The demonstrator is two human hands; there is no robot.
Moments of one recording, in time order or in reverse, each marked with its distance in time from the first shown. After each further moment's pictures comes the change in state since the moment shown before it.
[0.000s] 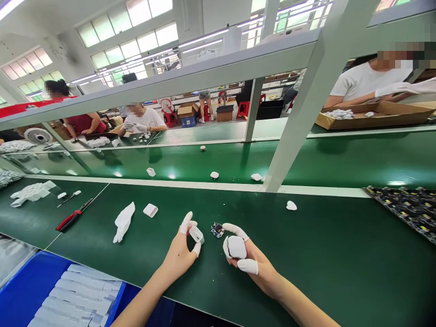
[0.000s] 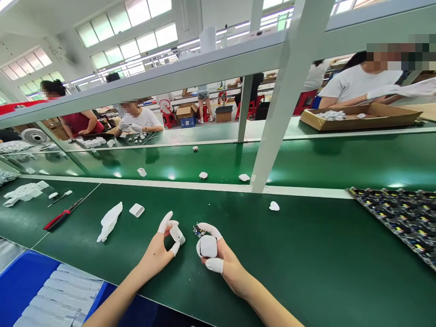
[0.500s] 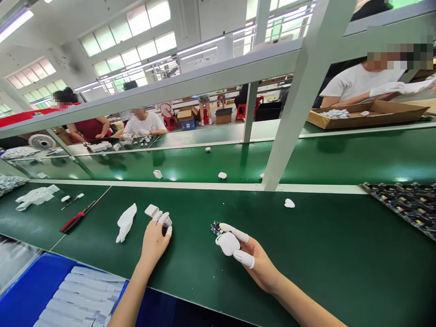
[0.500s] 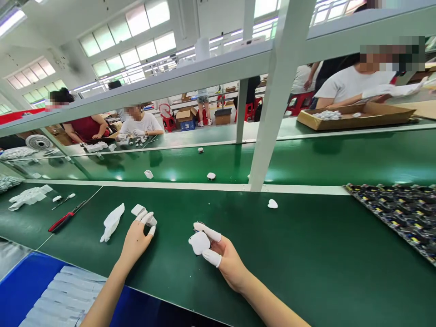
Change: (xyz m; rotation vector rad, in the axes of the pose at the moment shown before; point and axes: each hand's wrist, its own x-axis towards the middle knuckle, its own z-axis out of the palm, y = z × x) left_hand 0.006 -0.062 -0.060 0.660 0.316 0.024; right_hand 0.000 -0.001 0.005 -0.040 0.083 -0.056
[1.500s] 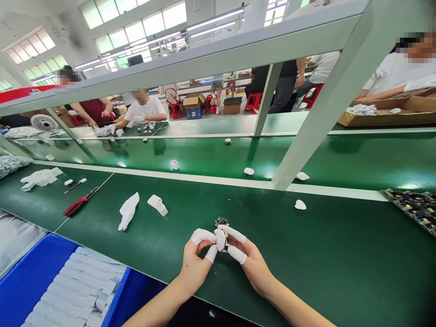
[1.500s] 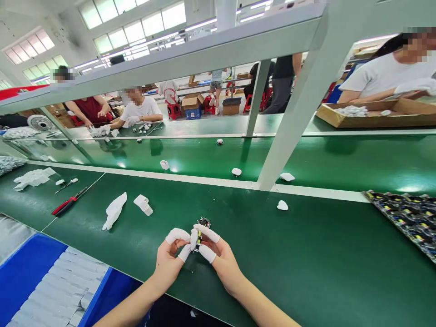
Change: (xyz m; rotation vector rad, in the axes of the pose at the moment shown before) left_hand -0.048 0.140 0.005 -1.251 -0.120 -0.123; right_hand 0.009 0.027 0.010 0.039 0.098 0.067
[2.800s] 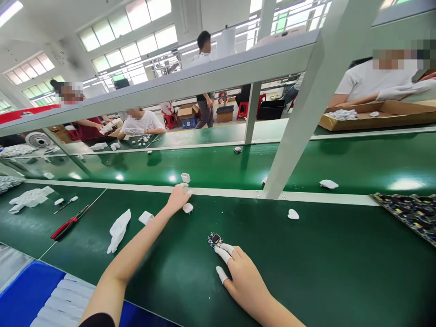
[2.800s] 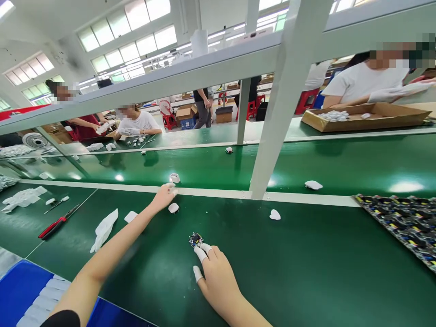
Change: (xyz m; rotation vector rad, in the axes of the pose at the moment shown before) left_hand 0.226 -0.036 -0.062 0.898 -0.024 -0.101; right_hand 0.004 0.007 -0.022 -1.443 0.010 -0.334
